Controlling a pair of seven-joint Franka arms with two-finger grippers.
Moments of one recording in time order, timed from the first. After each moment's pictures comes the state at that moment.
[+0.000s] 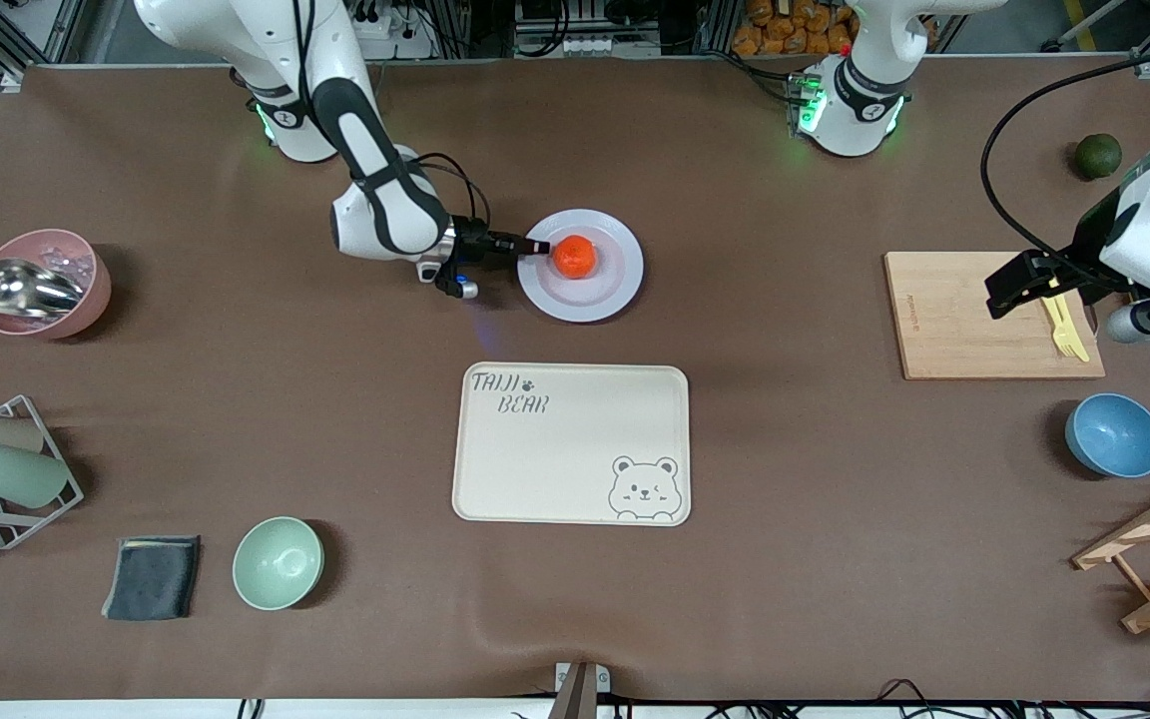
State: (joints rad) left arm -0.03 0.11 -0.11 -1.45 0.06 1.58 -0.28; right arm 0.73 0.42 0.02 -2.42 1.90 2.26 -0.58
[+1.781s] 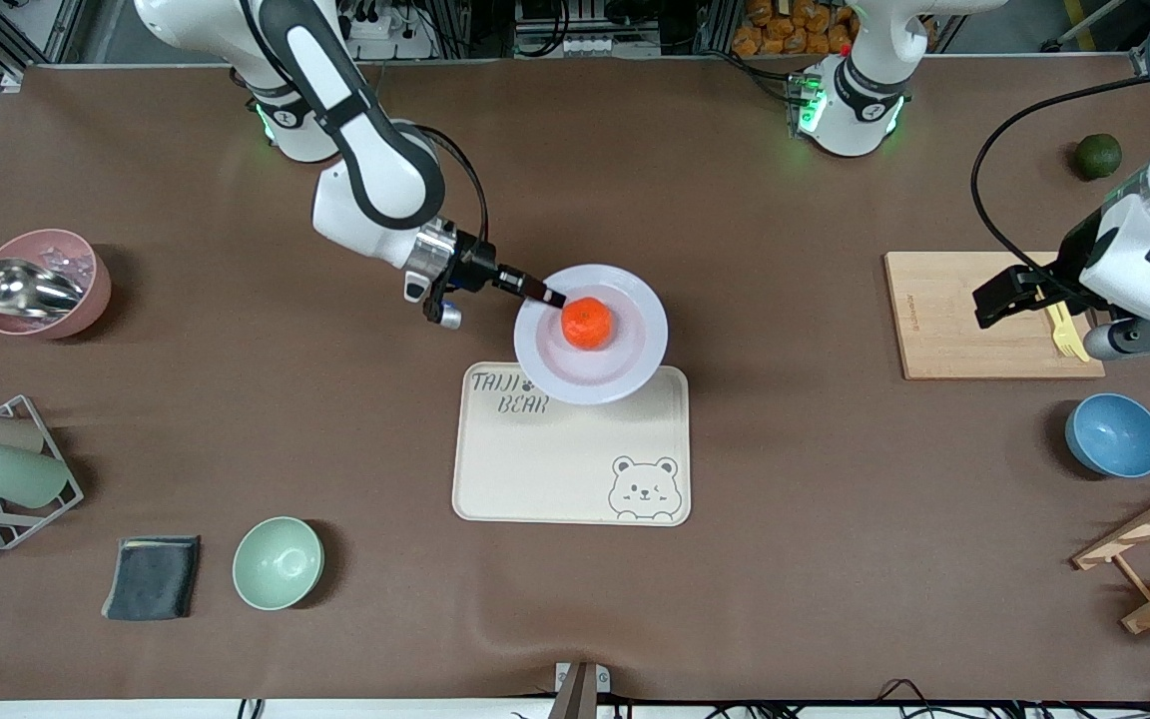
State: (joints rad) left arm -0.03 0.14 -0.11 -1.45 0.06 1.58 -0.28; right arm 0.70 0.30 0.00 -2.15 1.92 2.55 -0.36
